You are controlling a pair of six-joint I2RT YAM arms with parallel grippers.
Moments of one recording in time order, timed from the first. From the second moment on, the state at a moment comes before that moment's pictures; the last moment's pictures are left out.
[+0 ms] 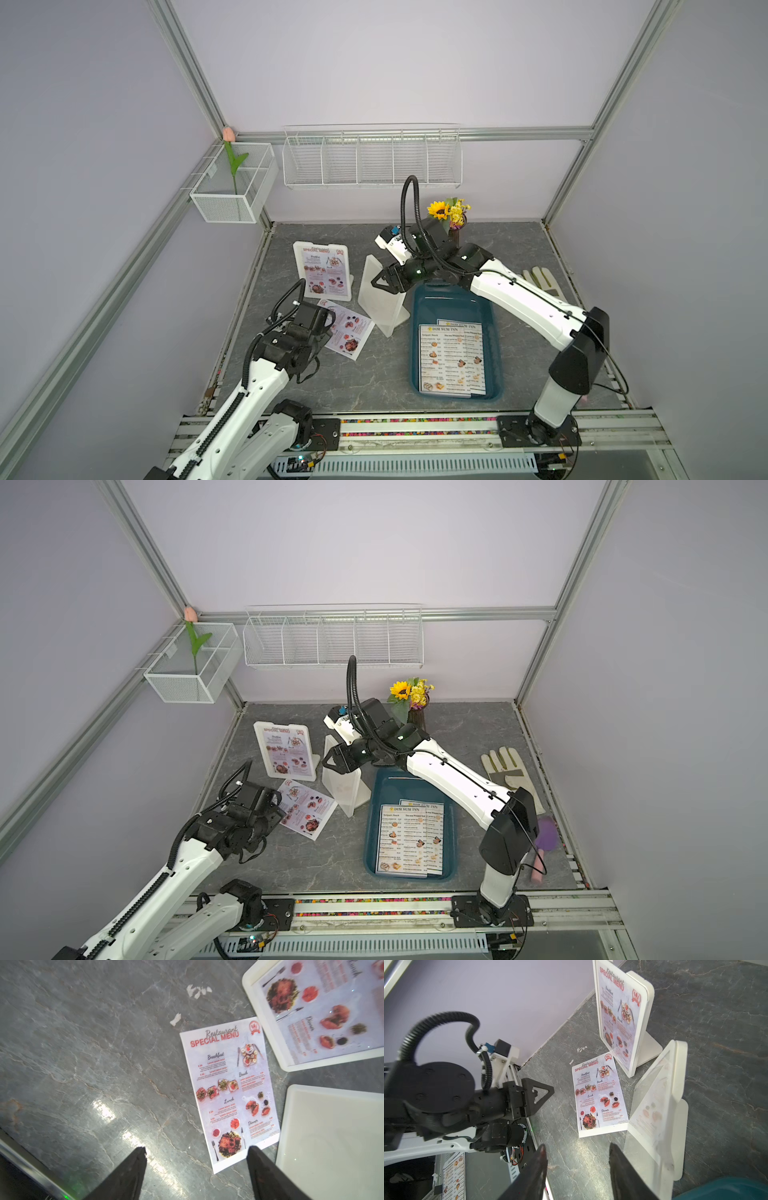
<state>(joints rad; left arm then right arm) -0.41 0.86 0.73 -0.99 -0.30 -1.21 0.82 1.76 1.72 -0.66 -0.46 0.23</state>
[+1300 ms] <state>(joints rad) -0.81 1.14 0.78 -0.59 0.21 -0.60 0.63 1.44 0.81 -0.70 -0.20 0.50</state>
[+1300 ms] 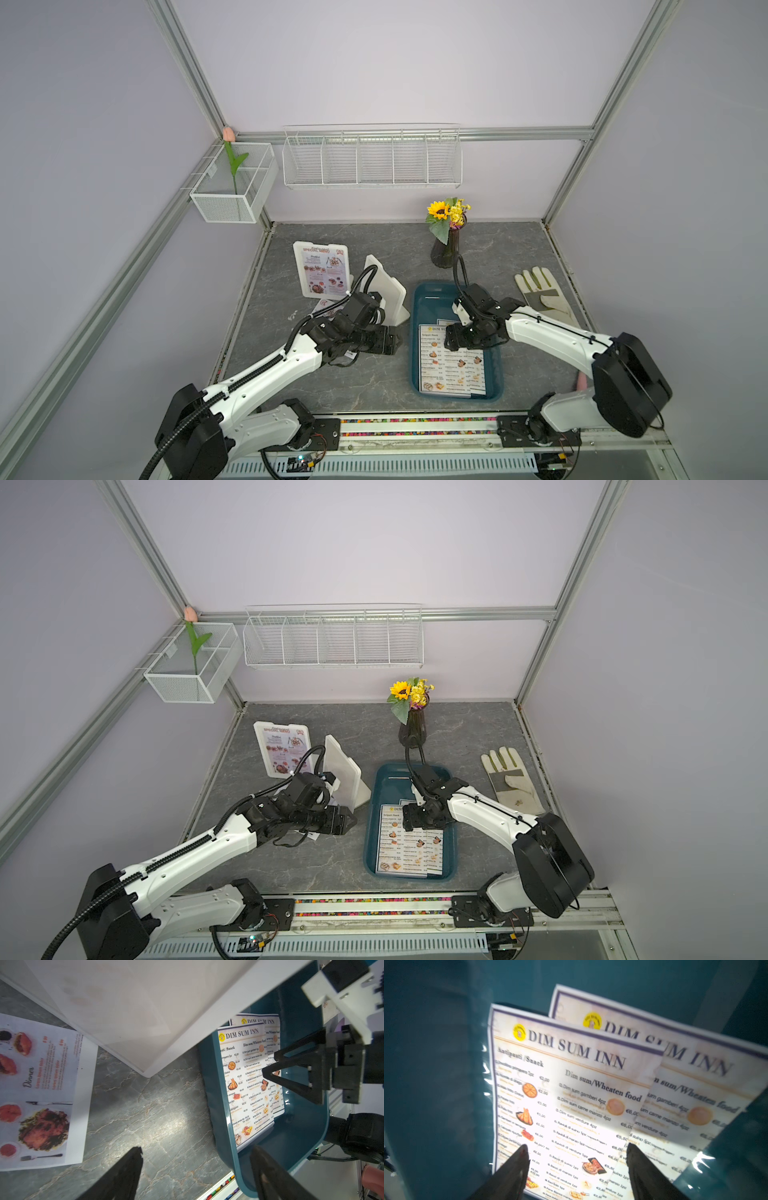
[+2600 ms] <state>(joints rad) -0.90 1.33 0.82 -0.54 0.23 -0.59 0.60 1.48 0.76 -0.53 -0.41 0.52</state>
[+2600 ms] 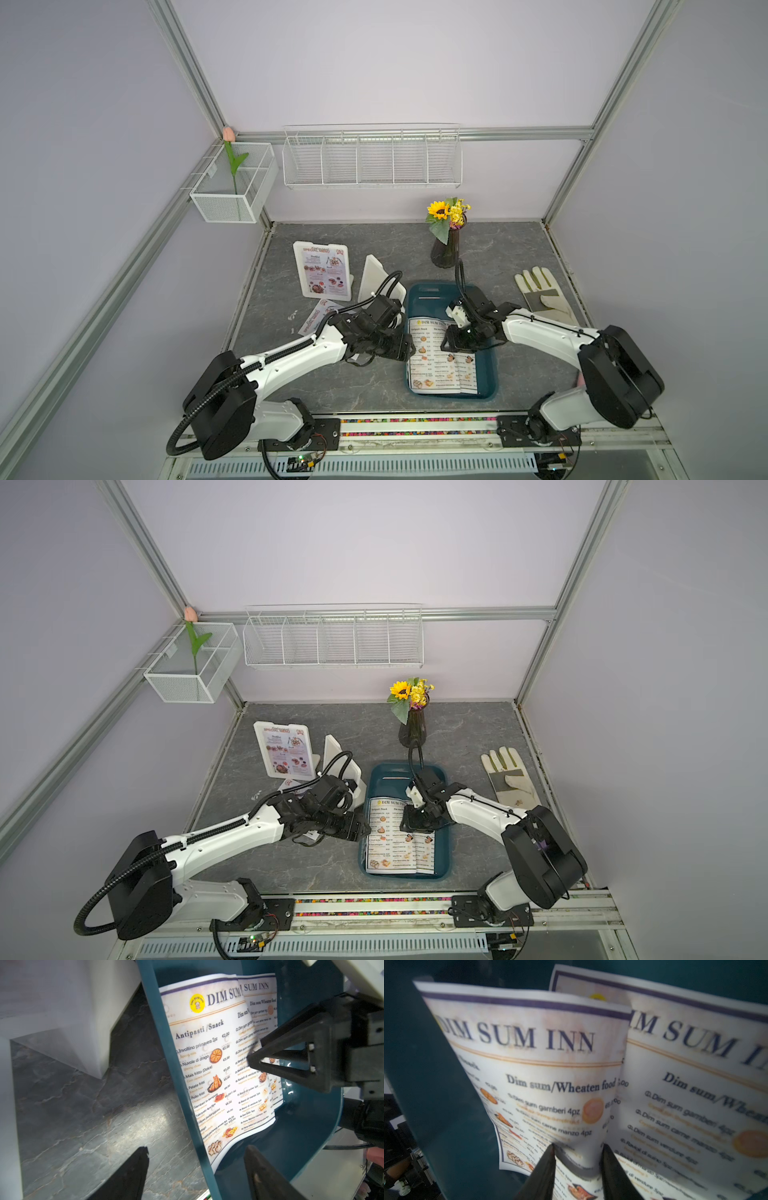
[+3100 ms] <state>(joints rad) -0.90 1.34 0.91 -0.63 0.16 -0.58 0.58 1.46 0.76 -0.54 -0.42 0.53</state>
